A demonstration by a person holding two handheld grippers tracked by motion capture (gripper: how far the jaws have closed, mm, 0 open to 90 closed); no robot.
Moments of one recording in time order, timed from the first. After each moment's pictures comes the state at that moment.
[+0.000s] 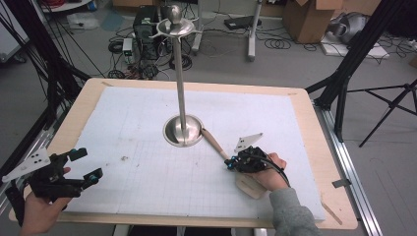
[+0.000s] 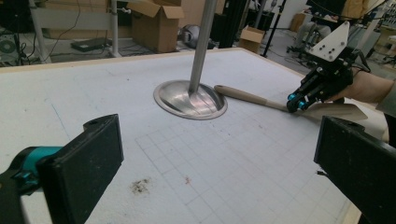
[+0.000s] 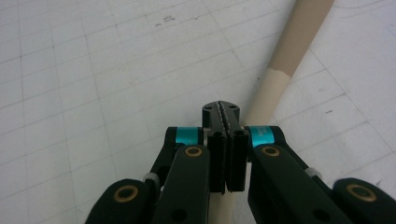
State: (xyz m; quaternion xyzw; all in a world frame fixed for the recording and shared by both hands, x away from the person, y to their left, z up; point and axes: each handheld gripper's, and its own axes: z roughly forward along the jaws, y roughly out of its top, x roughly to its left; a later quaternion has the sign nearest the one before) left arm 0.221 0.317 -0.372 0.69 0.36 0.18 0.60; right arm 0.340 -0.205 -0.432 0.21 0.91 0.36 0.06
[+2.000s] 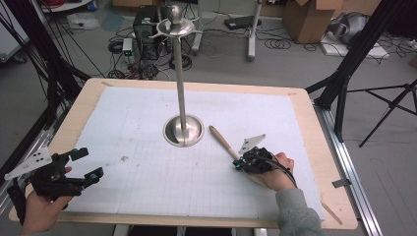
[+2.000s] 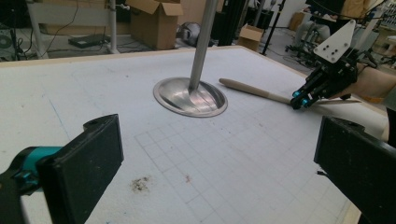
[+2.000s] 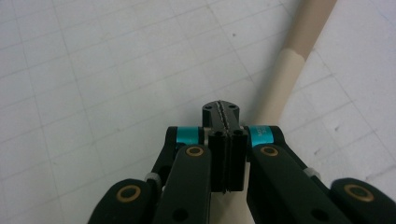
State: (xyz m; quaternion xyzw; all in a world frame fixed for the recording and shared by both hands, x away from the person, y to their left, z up) left arm 0.224 0.318 -0.375 0.69 0.36 0.17 0.60; right arm 0.336 -0.220 -0.429 0.22 0.92 0.30 0.09
